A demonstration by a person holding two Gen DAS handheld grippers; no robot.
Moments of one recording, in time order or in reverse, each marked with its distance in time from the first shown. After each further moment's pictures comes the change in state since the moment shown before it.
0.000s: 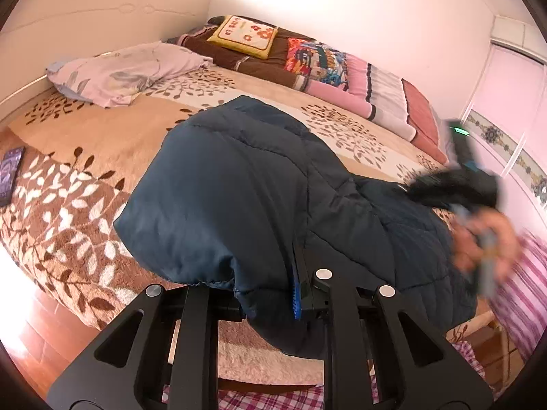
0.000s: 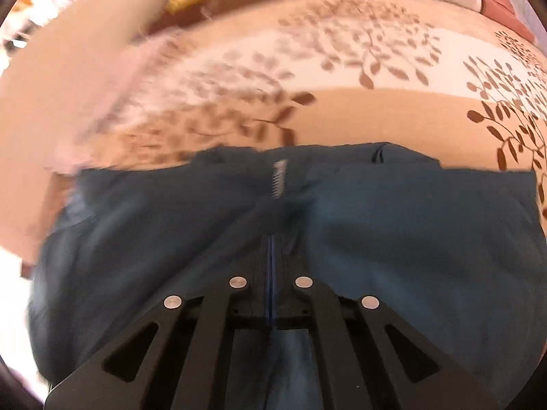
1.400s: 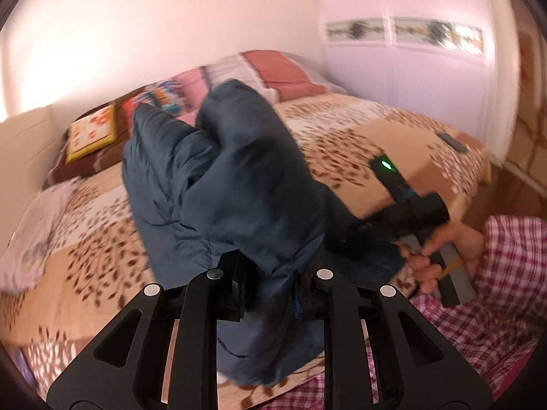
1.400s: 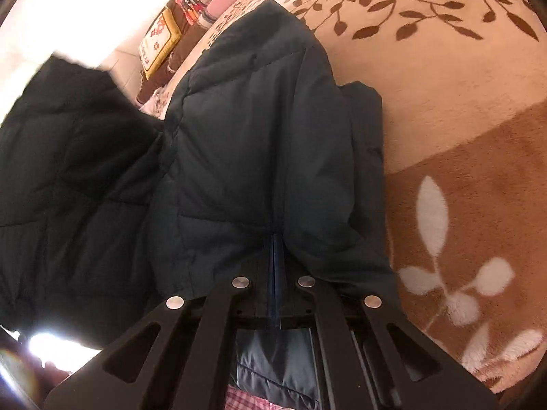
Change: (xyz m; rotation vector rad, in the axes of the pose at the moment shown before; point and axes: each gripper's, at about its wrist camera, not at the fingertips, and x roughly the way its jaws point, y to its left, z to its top) left arm -0.037 -0.274 -0.030 0.749 -0.034 -0.238; right arm -0.053 -0.196 -0.134 0.447 -0.036 0.253
